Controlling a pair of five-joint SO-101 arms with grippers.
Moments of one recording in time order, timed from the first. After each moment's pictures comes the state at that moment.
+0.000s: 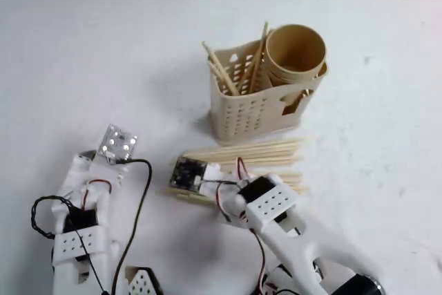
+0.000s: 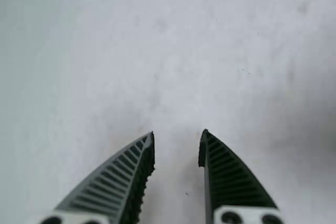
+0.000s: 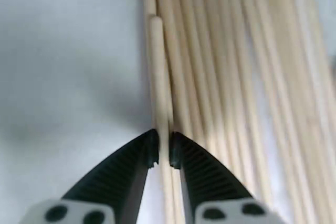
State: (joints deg) left arm -21.1 -64.9 96.7 21.5 -38.2; right arm -35.4 -31.0 65.9 48.9 41.8
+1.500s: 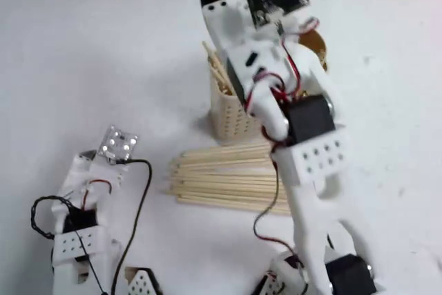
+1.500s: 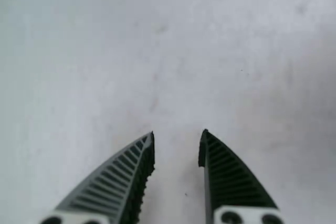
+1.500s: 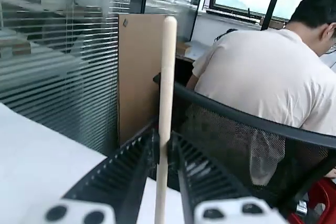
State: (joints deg) left arm -20.9 -64.9 96.7 21.5 -38.2; right arm -24.4 -20.3 -4.8 33.6 11.2
